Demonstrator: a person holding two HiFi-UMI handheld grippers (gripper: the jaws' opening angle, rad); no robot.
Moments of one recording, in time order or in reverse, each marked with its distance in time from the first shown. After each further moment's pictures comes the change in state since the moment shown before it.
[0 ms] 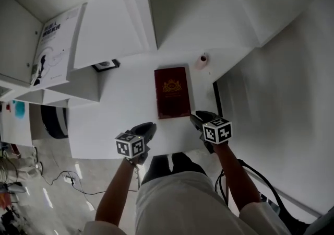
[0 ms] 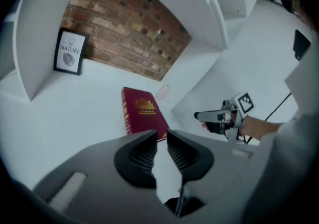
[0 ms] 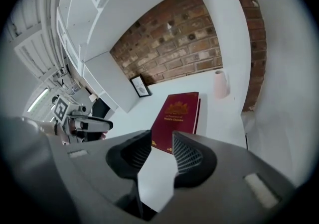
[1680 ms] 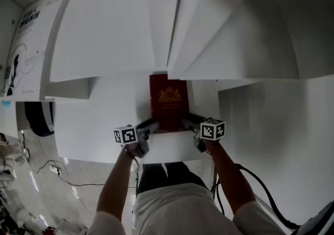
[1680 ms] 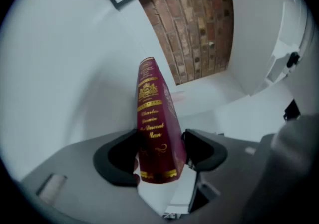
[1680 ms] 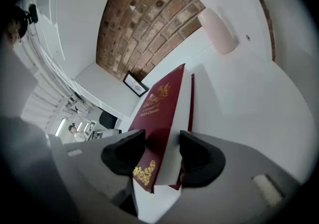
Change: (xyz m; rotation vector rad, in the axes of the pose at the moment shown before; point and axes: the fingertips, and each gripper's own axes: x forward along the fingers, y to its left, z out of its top) left arm 0.112 0.081 -0.039 -0.548 -0.086 -0.296; right arm 0.119 -0.053 -0.039 0.250 0.023 0.238
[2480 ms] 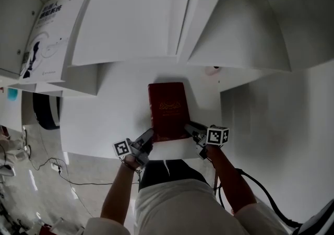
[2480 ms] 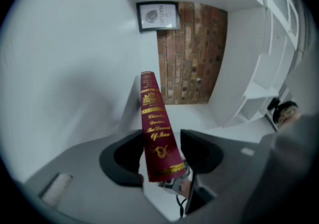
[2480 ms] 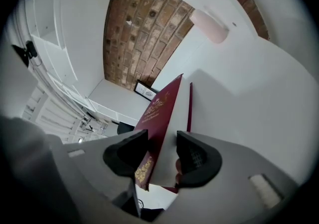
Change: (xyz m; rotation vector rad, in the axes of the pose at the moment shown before) left arm -0.076 -0.038 -0.021 -0.268 -0.268 -0.219; right arm -0.024 0.046 -0.023 0.183 -0.057 0.151
